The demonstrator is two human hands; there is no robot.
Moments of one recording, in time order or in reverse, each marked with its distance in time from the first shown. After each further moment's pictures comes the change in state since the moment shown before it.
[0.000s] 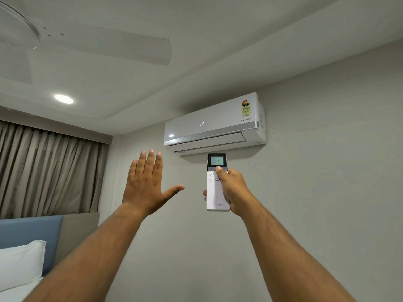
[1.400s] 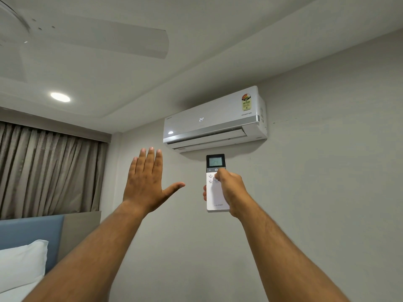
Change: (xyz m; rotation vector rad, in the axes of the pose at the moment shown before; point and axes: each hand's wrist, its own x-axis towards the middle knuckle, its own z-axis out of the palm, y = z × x) left_hand 0.006 -0.002 0.019 -0.012 0.000 0.016; right_hand 0.007 0.020 0.006 0.074 0.023 0.043
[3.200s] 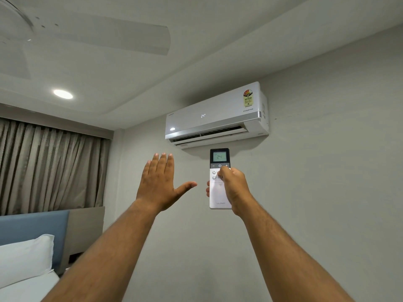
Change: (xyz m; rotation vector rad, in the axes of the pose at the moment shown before) left_hand -0.006 0.023 -0.004 -0.056 -0.163 -0.017; right_hand -0.010 0.007 -0.001 0.008 0.018 -0.106
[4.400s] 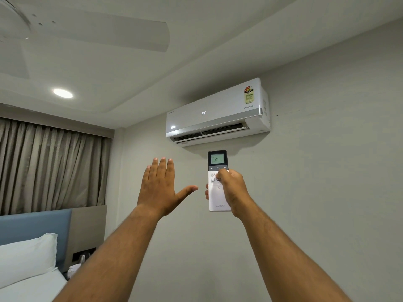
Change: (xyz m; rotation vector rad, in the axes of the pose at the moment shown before) left_hand -0.011 0.002 0.011 0.005 -0.020 -0.031; right_hand 0.000 0.013 0.003 -0.033 -0.004 0.002
